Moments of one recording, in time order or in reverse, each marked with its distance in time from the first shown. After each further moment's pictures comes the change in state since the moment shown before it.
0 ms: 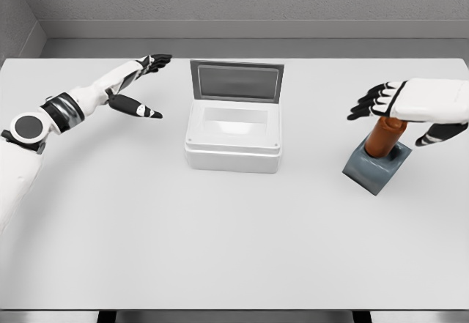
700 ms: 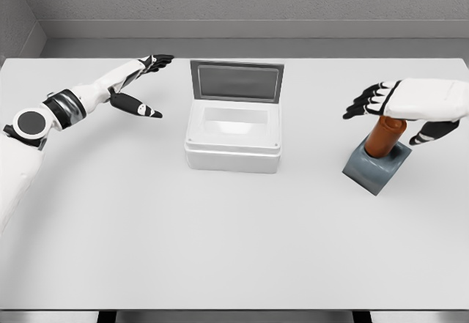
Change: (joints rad) left arm -0.017 -0.010 0.005 0.008 -0.070 0.009 0.000; right arm 0.006 0.048 -0.002 0.040 0.010 0.000 0.009
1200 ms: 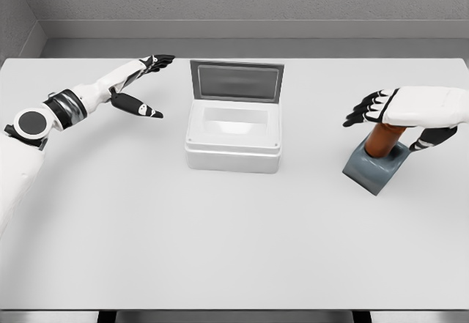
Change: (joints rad) left arm -0.002 -0.003 0.000 -0.001 -0.001 0.000 0.000; right arm 0.017 0.004 0.003 0.004 0.016 0.000 0.018
